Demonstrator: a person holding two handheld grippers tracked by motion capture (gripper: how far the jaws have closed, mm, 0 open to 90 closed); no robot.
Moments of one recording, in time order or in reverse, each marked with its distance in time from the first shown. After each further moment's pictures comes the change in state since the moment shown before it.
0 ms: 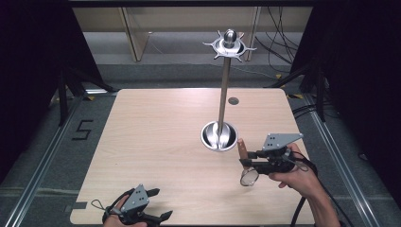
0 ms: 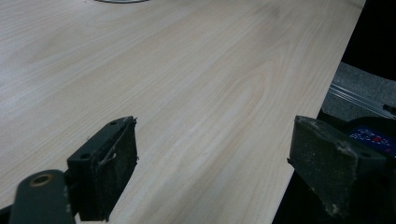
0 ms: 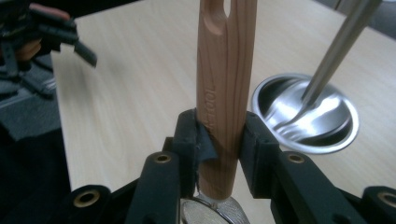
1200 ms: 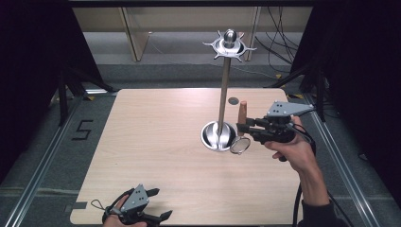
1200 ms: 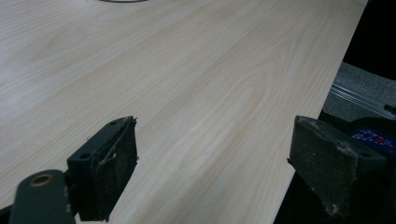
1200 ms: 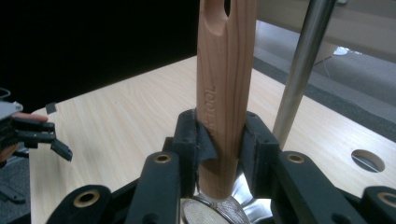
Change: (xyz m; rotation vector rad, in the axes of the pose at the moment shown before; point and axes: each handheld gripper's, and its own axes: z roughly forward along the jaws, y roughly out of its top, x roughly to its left) left arm 0.002 0.000 0.000 -0.003 0.001 0.022; right arm -0.026 0.064 -0.013 -0.219 -0.068 0.063
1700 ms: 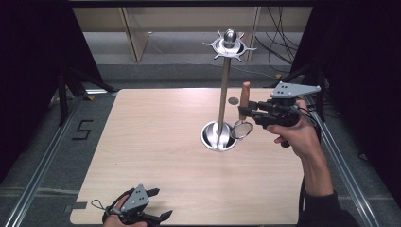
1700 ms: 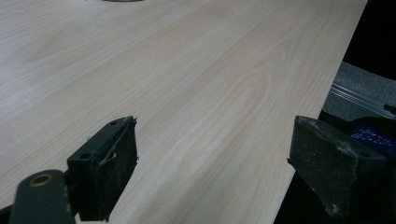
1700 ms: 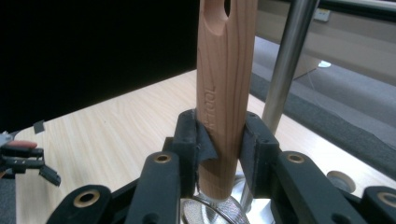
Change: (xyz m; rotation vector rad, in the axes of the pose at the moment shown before) left arm 0.000 0.000 0.000 -0.001 0.002 0.000; right arm -0.009 0.042 -0.009 -0.045 -0.058 -0.035
